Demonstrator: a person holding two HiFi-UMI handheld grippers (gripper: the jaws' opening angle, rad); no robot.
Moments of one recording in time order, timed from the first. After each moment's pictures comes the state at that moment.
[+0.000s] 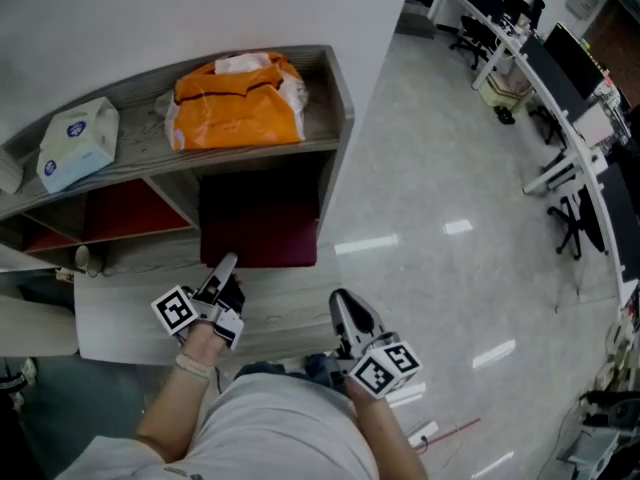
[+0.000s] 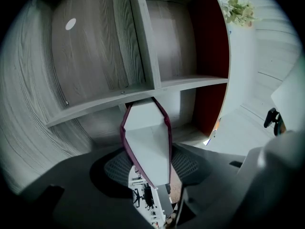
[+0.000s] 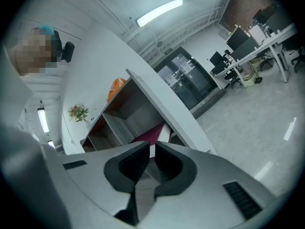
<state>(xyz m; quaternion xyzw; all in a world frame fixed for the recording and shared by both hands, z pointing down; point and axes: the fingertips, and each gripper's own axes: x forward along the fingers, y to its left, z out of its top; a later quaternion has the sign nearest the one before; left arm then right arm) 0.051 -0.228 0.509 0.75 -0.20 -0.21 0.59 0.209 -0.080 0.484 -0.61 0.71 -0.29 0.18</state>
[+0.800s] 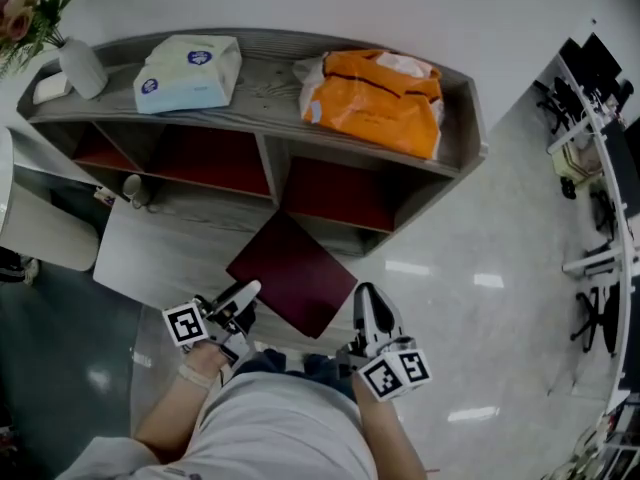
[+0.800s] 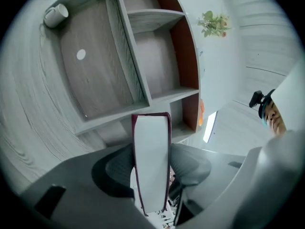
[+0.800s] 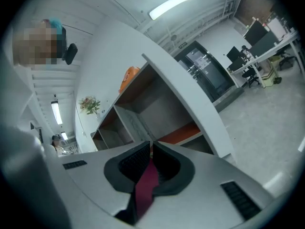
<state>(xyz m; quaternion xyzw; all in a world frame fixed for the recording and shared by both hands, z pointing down) -0.043 -0.151 0.529 0.76 -0.25 -0.21 0.56 0.160 -0.127 0.472 -0.55 0.77 -0.26 0.15</state>
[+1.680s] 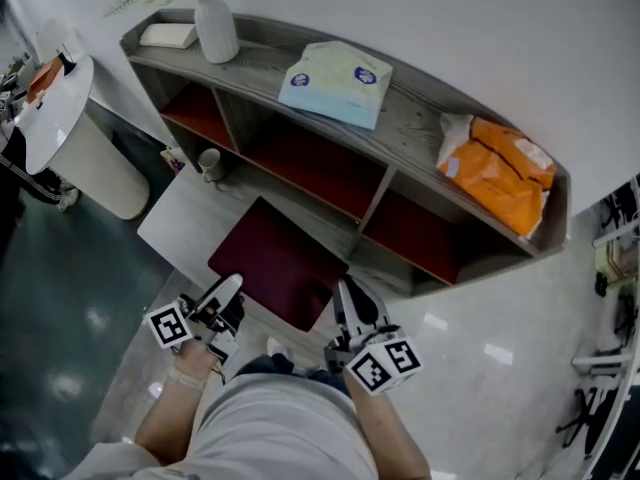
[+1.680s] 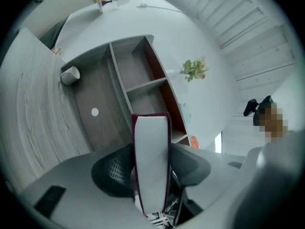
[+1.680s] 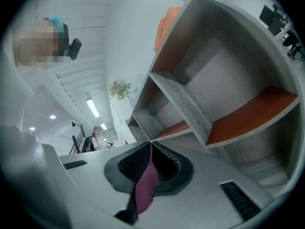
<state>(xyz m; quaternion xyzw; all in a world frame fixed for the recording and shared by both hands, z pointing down) -0.200 -0.126 0.470 0.72 -0.40 -0.34 0.46 -0.016 -0.170 0.446 -0.34 0.89 -0.28 0.11</state>
